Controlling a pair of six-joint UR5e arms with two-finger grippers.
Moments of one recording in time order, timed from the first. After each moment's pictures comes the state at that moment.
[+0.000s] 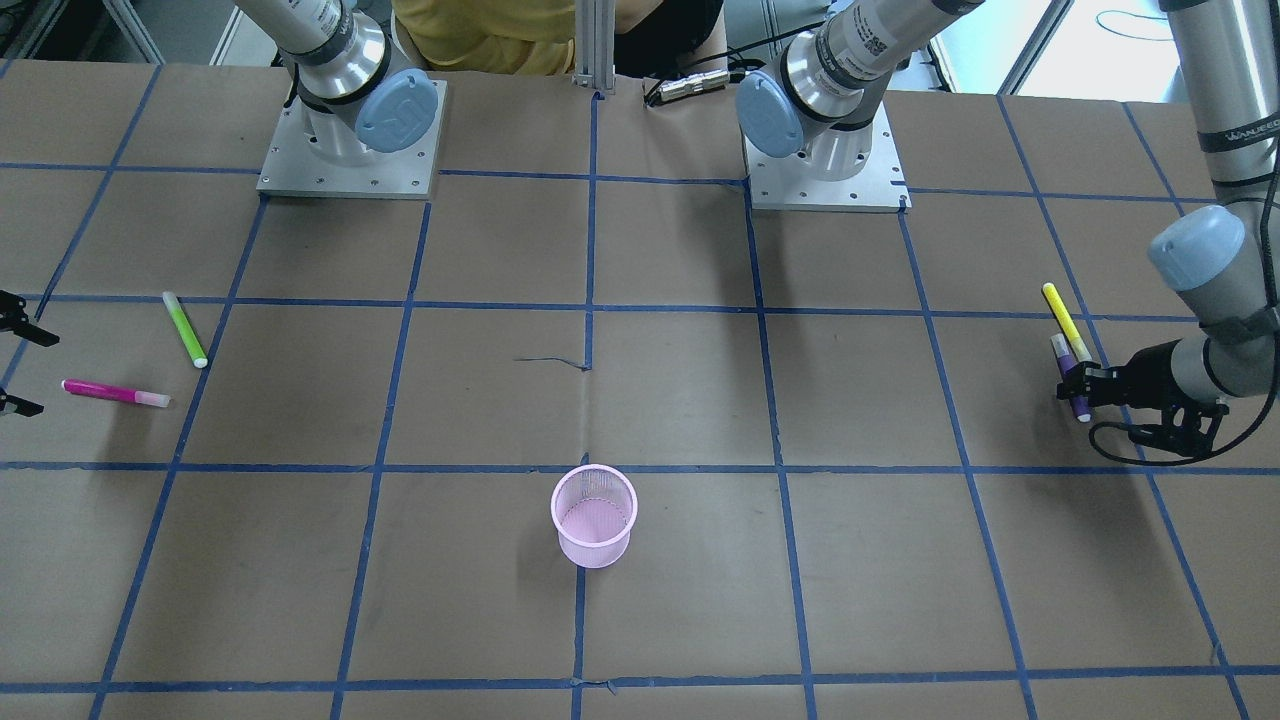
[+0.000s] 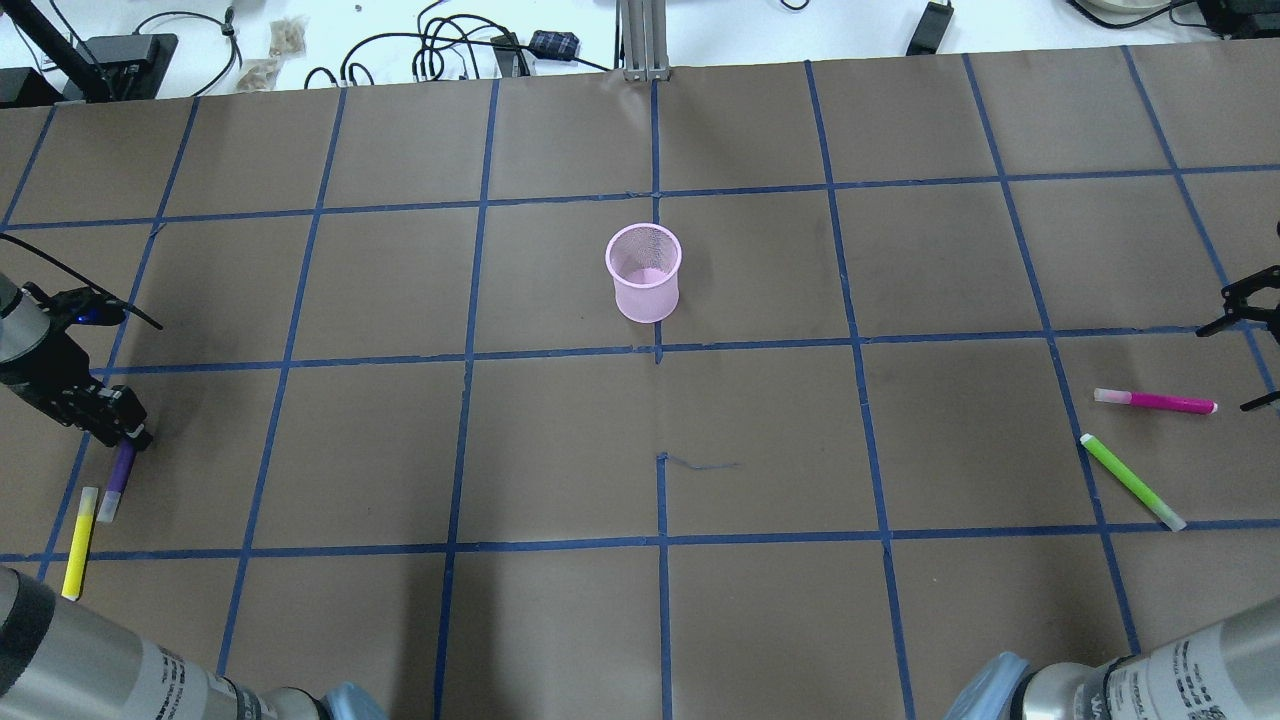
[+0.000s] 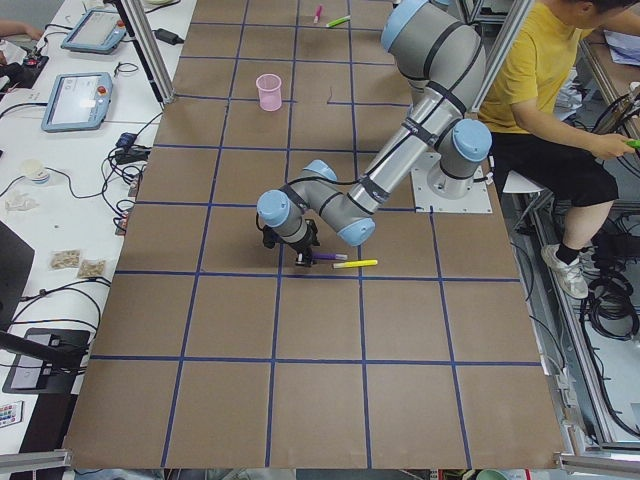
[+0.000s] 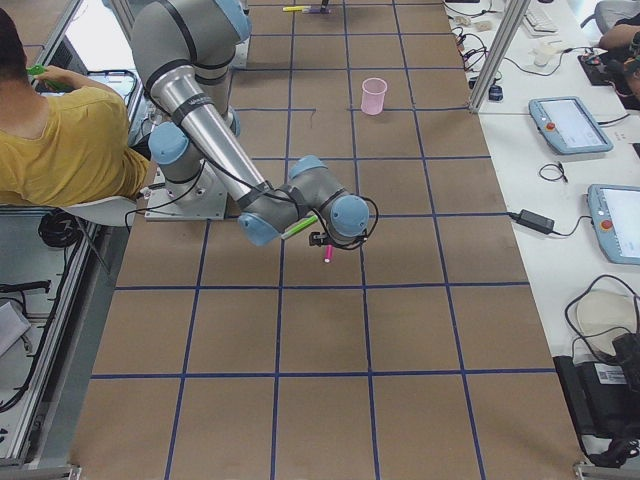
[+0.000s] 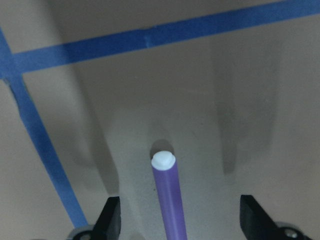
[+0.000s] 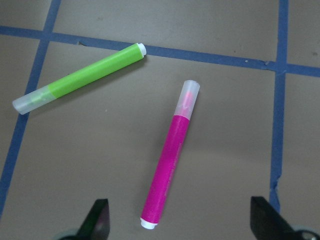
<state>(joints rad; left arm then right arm) -0.84 -2.07 -1.76 -1.18 1.72 0.89 0.73 -1.17 1.77 -1.85 -1.39 -2.61</state>
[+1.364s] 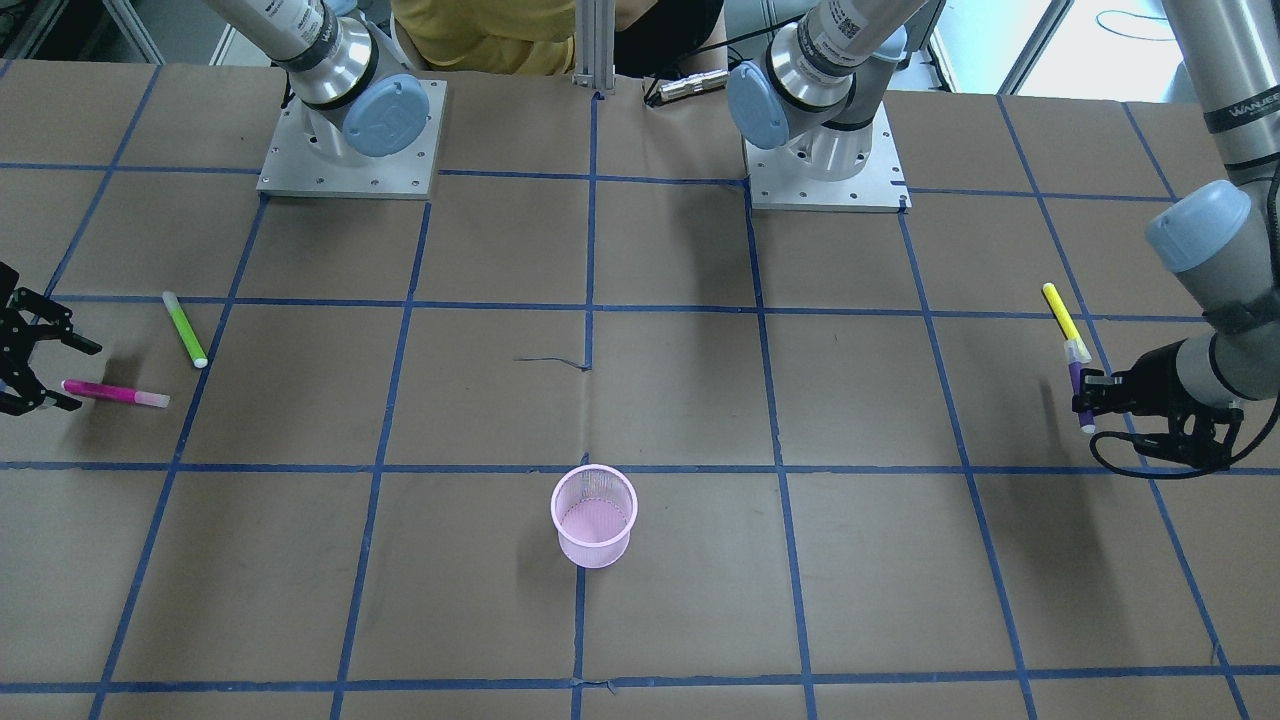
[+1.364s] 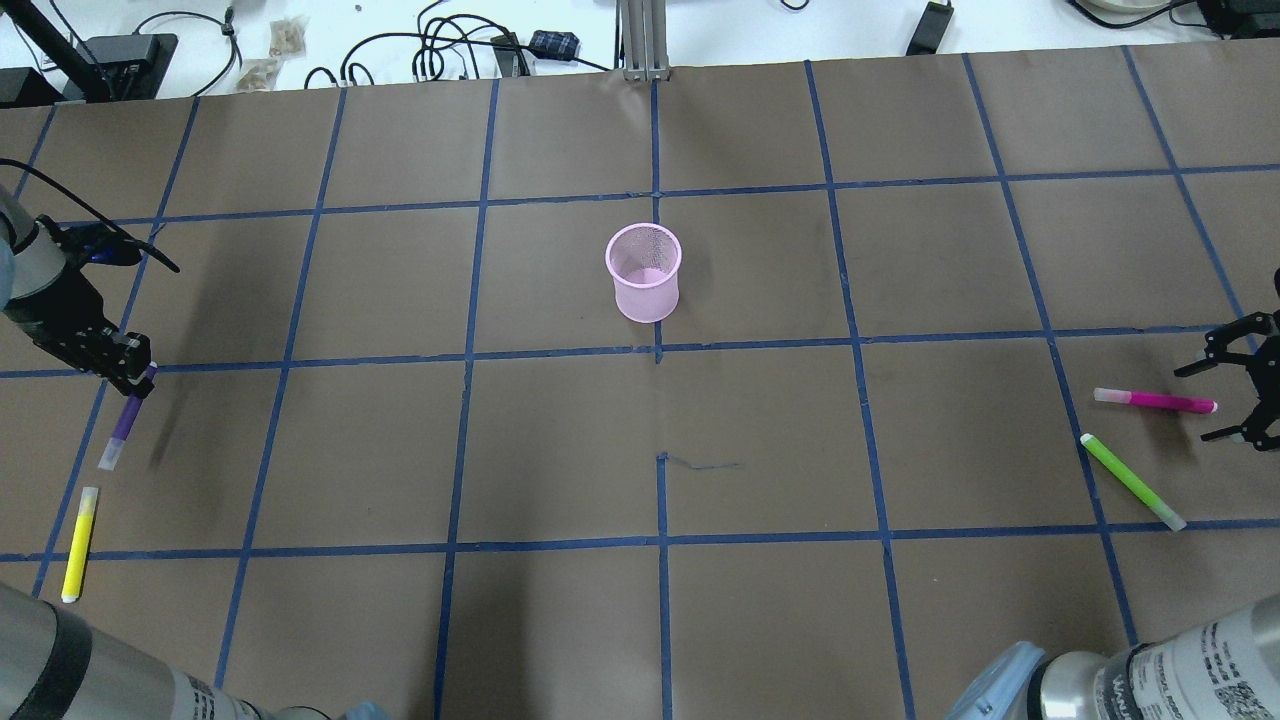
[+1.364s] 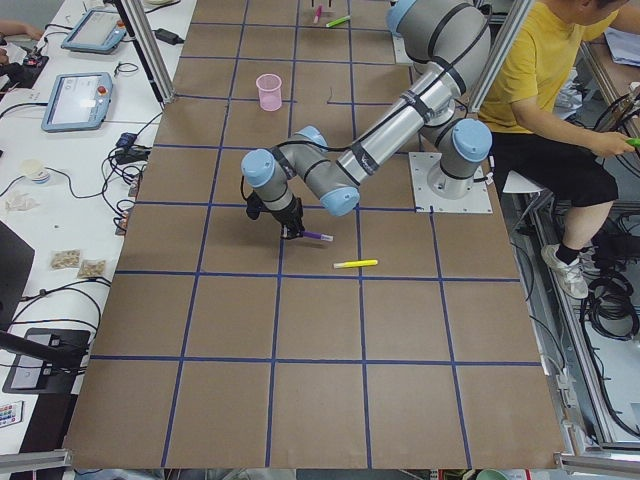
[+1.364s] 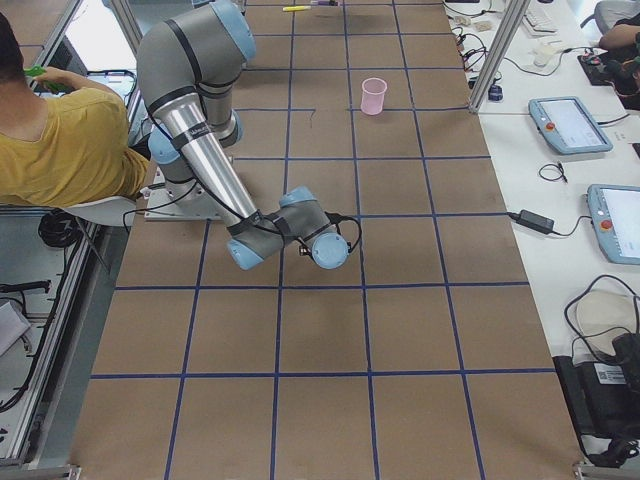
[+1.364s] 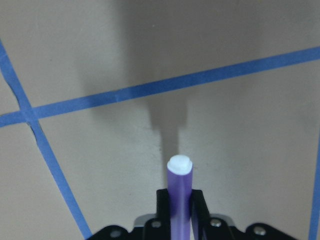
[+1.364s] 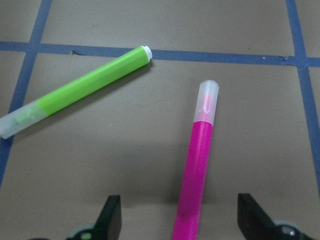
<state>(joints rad) -0.96 -1.99 -1.70 -1.25 1.72 0.79 0.65 -1.13 1.85 -1.89 -1.27 -2.61</state>
